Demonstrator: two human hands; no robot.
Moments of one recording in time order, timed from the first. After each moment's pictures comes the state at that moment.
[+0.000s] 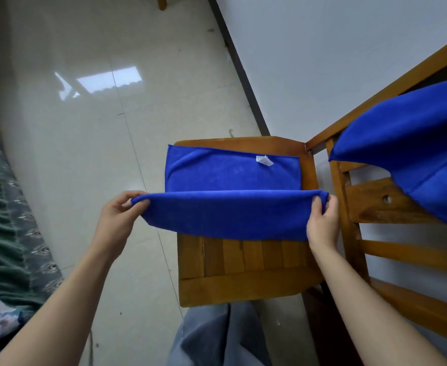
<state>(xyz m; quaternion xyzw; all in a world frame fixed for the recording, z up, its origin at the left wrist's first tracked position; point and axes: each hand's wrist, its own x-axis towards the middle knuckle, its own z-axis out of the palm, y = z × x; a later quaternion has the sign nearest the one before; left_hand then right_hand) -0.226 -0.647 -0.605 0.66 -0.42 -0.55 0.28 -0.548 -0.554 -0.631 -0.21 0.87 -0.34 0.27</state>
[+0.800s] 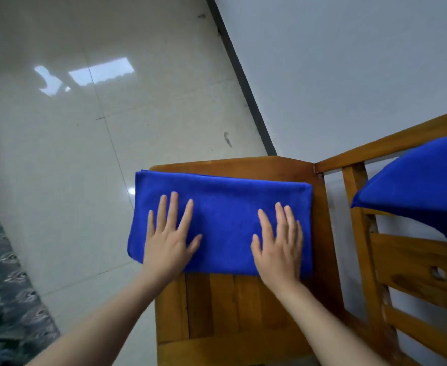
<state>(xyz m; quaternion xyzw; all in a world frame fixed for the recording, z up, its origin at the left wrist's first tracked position) -0.321 -0.673 -0.731 0.55 -0.82 -0.15 -0.07 -0.523 -0.595 -0.721 -0.59 0.80 -0.06 0.06</state>
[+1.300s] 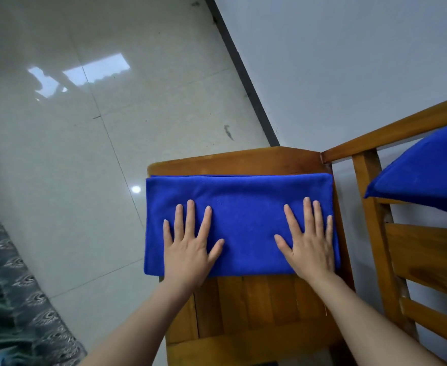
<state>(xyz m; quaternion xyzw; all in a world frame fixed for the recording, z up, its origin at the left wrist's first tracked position) -0.344 -0.654 -0.739 0.55 -0.81 -0.16 -0.15 -0.574 -0.579 -0.750 -0.58 0.79 0.11 0.16</state>
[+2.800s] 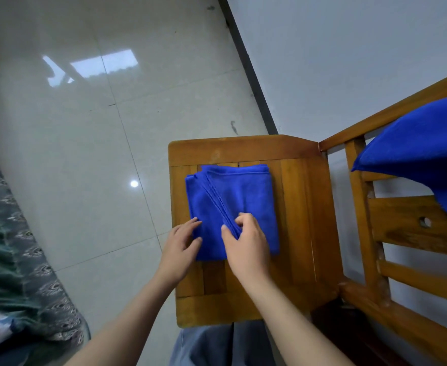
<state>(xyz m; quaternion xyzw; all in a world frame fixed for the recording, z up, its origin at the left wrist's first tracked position) -0.297 -0.611 -0.687 0.62 -0.57 -0.54 0.05 -0.430 -0.594 -0.625 -0.37 0.83 -0.15 0.39</state>
